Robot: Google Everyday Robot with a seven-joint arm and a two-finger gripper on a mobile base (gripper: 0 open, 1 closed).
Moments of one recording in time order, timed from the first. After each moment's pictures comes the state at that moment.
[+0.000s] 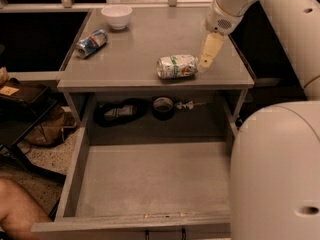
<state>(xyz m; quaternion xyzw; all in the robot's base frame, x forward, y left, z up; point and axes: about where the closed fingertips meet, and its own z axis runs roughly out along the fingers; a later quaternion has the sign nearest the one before) 0.723 -0.141 0.900 -0.64 0.74 0.01 0.22</state>
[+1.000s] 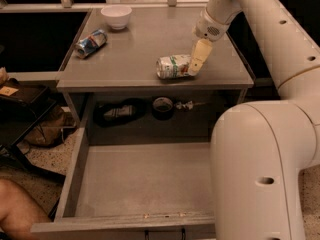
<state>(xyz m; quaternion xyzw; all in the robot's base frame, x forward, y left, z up) 0.748 -0.118 0.867 -0.65 0.73 0.05 0.22</state>
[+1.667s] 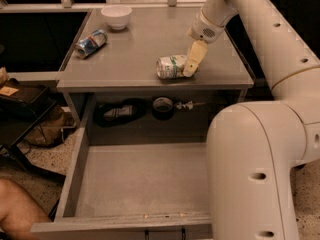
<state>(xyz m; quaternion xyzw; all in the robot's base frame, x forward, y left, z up) 0.751 -0.102 0.859 -0.65 0.72 0.08 0.22</state>
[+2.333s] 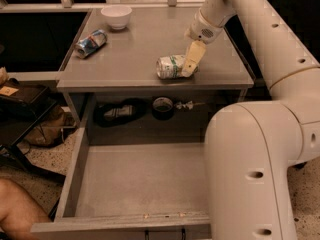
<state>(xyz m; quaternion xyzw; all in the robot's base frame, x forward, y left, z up) 0.752 -0.096 0.857 -0.65 0.72 0.09 0.22</state>
